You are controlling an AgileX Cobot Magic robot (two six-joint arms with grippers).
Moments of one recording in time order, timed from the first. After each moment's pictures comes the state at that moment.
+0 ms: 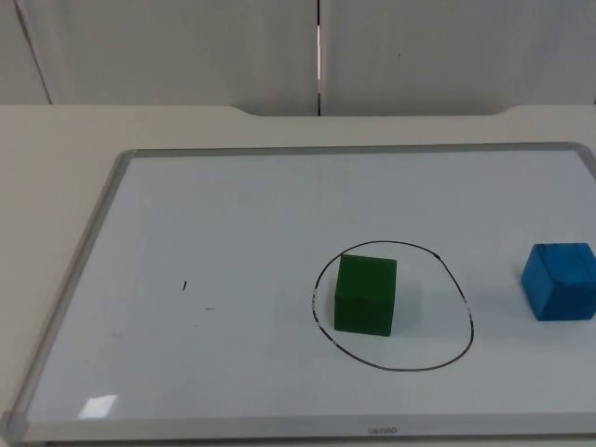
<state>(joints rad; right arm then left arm) 0.11 0.00 -0.52 -0.02 1.08 0.00 -0.52 0.00 -0.54 -0.20 1.05 0.16</state>
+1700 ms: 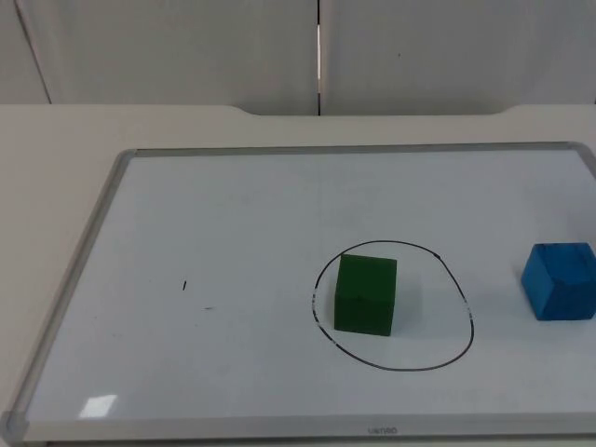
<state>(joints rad) 0.11 1.63 -0.70 -0.01 0.15 0.14 -0.52 0.00 -0.50 -0.14 1.08 0.15</state>
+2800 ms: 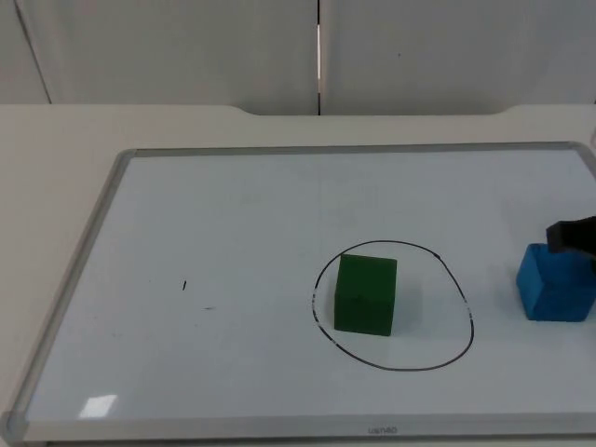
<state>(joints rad) 0.20 1.81 -0.70 0.03 -0.04 0.20 -0.52 0.00 -0.50 -0.13 1.08 0.15</state>
